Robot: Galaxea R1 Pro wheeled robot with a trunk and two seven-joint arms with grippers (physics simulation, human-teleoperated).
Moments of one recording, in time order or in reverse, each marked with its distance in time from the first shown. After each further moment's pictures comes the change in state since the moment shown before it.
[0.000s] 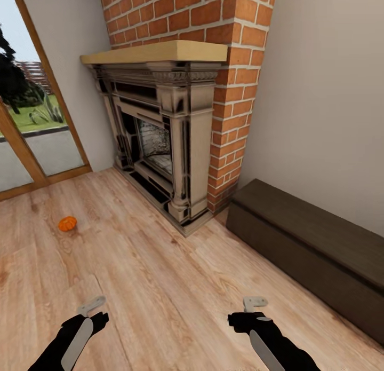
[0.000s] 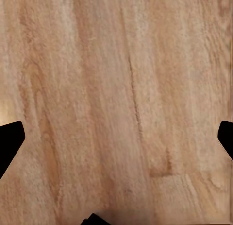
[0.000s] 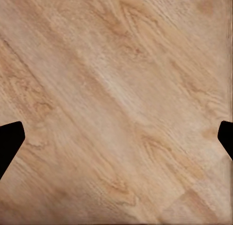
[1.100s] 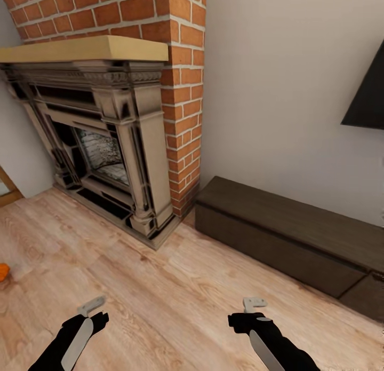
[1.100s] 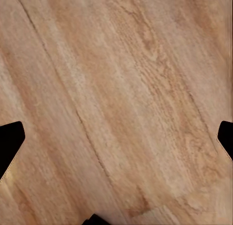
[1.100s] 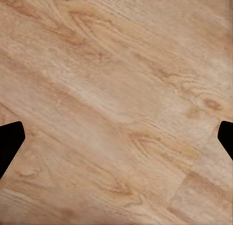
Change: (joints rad) left arm 0.000 -0.001 -0.001 0.000 -0.006 0.000 0.000; right arm 0.000 0.001 0.001 0.003 -0.002 0.001 0.000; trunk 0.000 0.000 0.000
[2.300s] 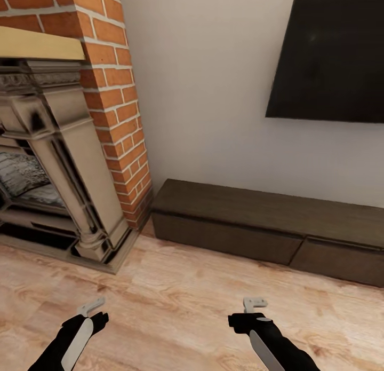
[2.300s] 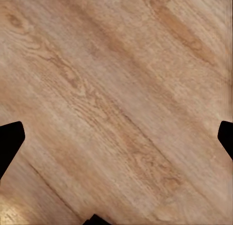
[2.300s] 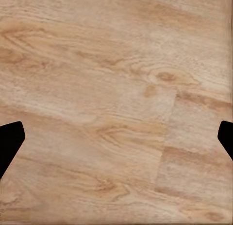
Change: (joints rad) left arm 0.000 0.001 -0.001 0.000 -0.002 0.000 0.000; right arm 0.000 0.000 0.000 0.003 -0.001 0.000 0.000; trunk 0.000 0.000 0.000
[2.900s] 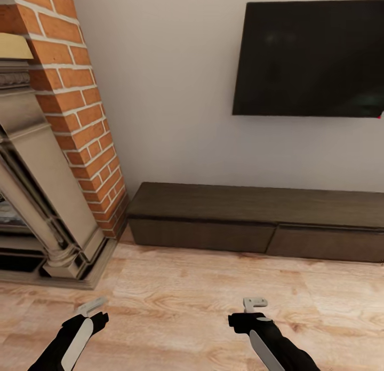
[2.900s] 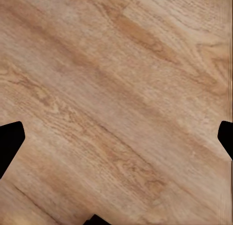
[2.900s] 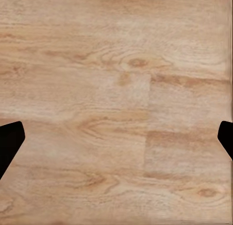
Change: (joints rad) left arm 0.000 0.000 0.000 0.000 -0.001 -0.001 0.000; right arm 0.000 0.000 -0.001 -0.002 0.003 0.000 -0.001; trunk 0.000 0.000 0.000
